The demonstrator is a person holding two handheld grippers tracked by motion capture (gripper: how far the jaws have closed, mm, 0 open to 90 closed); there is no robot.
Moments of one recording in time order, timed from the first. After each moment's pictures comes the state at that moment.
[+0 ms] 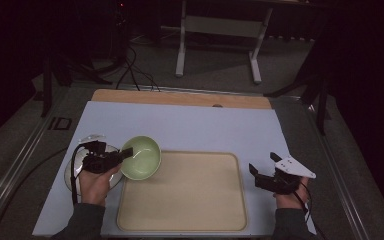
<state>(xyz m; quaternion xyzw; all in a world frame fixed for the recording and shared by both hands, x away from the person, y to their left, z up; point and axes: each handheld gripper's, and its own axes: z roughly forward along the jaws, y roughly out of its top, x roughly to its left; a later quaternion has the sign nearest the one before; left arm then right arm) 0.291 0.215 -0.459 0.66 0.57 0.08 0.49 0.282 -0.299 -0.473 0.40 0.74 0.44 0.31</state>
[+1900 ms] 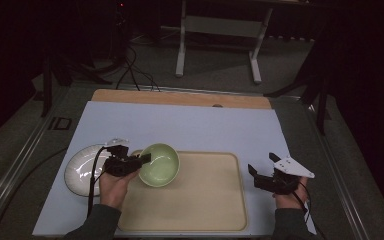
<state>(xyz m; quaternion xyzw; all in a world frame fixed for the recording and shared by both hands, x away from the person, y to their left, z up) 0.296 0.168 -0.472 0.70 0.54 0.06 0.47 0.282 -0.297 -0.474 0.40 0.74 0.44 0.31</state>
